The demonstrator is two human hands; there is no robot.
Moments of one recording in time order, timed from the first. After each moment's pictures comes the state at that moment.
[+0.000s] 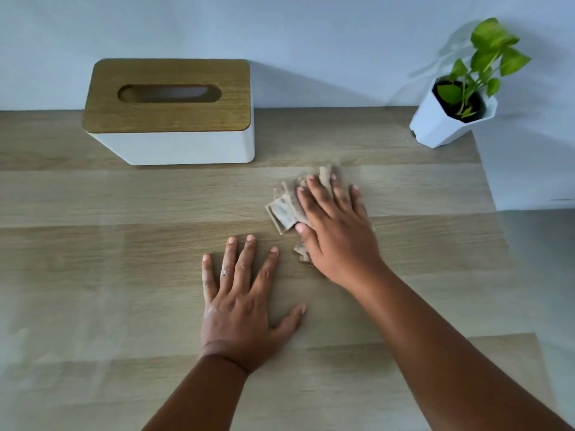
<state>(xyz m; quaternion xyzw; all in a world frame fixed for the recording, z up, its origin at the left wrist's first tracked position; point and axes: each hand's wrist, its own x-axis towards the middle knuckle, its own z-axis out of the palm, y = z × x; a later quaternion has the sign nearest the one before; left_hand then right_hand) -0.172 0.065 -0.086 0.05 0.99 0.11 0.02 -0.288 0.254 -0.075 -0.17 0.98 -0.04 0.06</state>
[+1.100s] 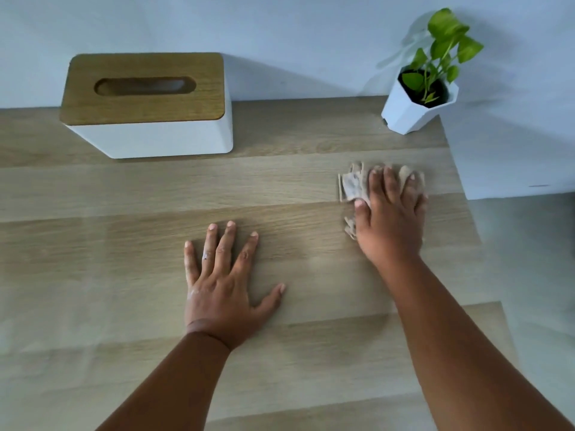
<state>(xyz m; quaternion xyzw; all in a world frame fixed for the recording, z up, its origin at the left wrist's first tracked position) -0.172 0.066 -0.083 0.05 0.99 0.10 0.04 -0.275 0.349 -0.074 0.09 0.99 -0.05 0.08</state>
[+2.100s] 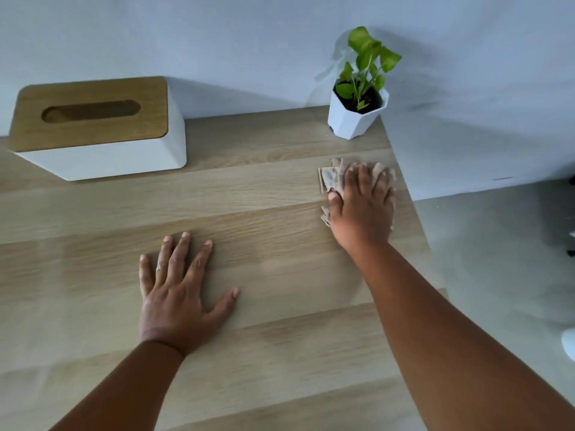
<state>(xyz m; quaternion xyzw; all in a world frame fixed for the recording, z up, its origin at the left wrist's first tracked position) -0.171 0.065 -0.090 0.05 0.99 0.09 0.01 -0.285 0.391 -0.068 0.14 0.98 -0.07 0.08</state>
